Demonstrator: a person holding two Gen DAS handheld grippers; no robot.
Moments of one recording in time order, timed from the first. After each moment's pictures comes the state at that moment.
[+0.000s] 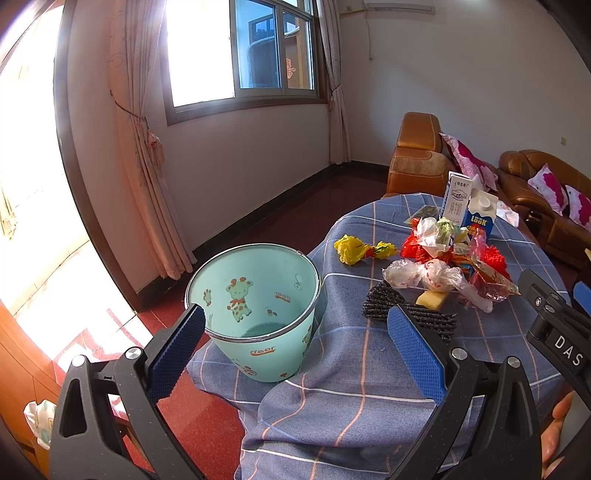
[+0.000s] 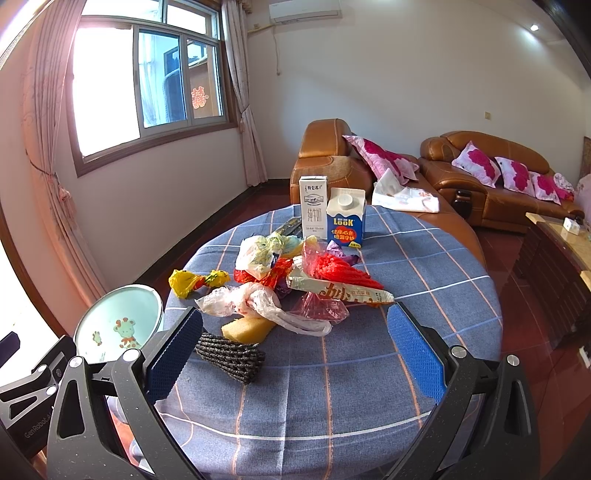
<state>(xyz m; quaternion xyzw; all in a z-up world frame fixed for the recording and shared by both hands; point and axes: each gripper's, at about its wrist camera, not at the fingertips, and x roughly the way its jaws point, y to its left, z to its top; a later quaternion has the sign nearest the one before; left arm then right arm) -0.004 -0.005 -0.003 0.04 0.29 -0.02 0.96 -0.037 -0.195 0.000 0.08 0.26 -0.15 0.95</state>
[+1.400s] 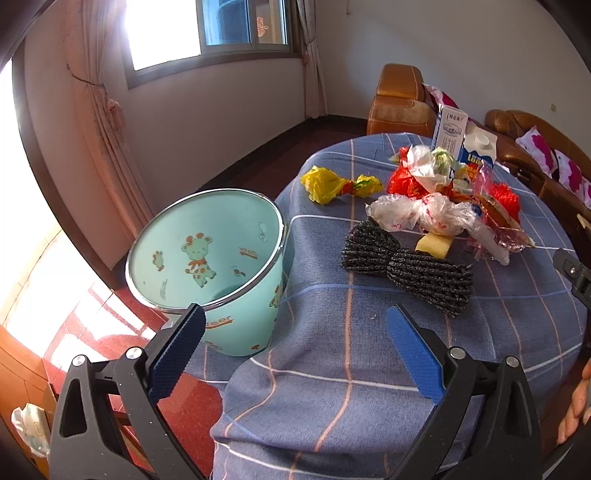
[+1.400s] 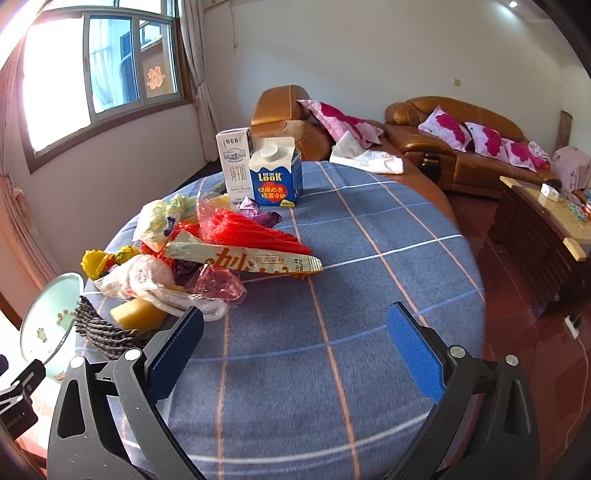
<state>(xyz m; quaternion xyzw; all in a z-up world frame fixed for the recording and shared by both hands) 0.047 -0.036 -0.078 0.06 0.38 -0.06 0.92 -0.020 -0.287 -0.064 0.11 0.31 -0.21 0.92</state>
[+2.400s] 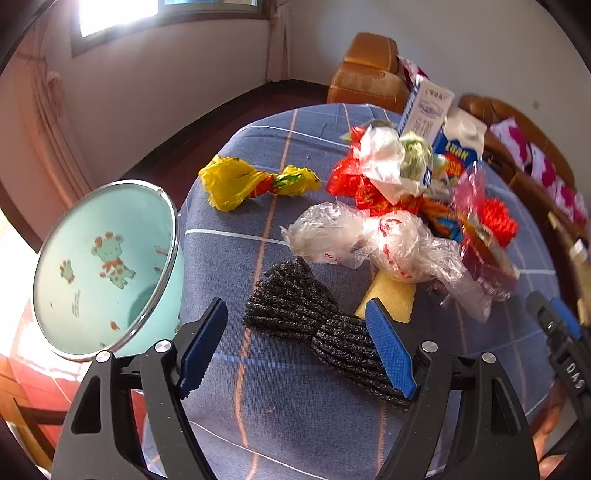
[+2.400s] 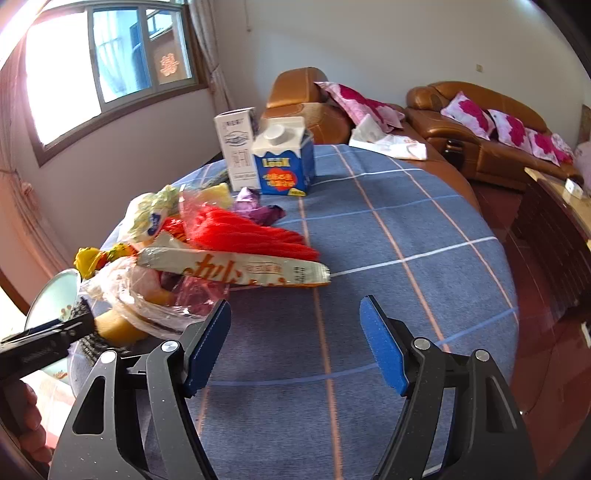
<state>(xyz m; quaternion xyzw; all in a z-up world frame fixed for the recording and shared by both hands) 0.128 -0.106 -0.099 0.03 0.46 -0.14 0.88 0.012 -0.317 -0.079 0.12 0.34 -0.17 0.92</state>
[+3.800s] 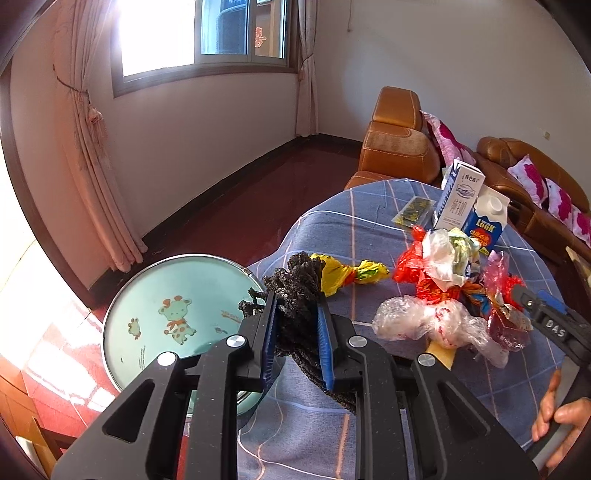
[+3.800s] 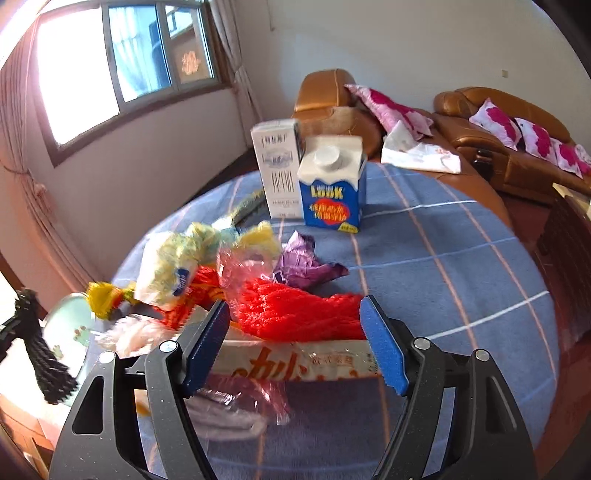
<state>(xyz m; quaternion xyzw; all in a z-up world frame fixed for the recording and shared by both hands) 0.140 -0.033 -0.039 0.02 0.36 -0.09 0.93 0.096 -0.312 -0.069 0.12 0.34 -0.12 0.92</state>
